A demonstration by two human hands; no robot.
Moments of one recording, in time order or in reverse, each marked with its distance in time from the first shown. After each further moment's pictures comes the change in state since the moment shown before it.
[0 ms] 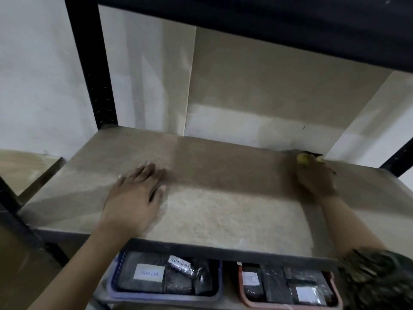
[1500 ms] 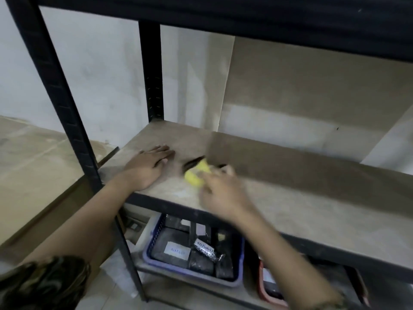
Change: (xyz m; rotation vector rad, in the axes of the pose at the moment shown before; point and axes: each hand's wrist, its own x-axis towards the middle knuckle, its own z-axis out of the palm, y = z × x) left_hand -0.005 -0.058 -0.030 -0.153 -0.046 -0.005; right_hand -0.201 -0.177 0.001 0.267 -0.259 -0.870
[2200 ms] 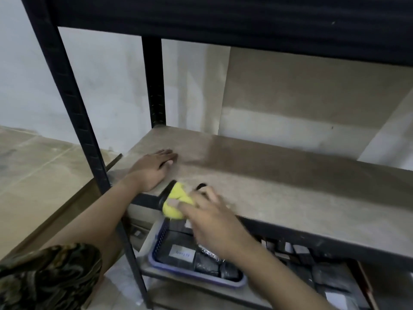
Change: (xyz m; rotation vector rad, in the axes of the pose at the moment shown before) left_hand -0.002 0.001 0.000 0.001 0.026 0.030; right_hand -0.058 -0.046 -0.003 -0.040 0.095 -0.350
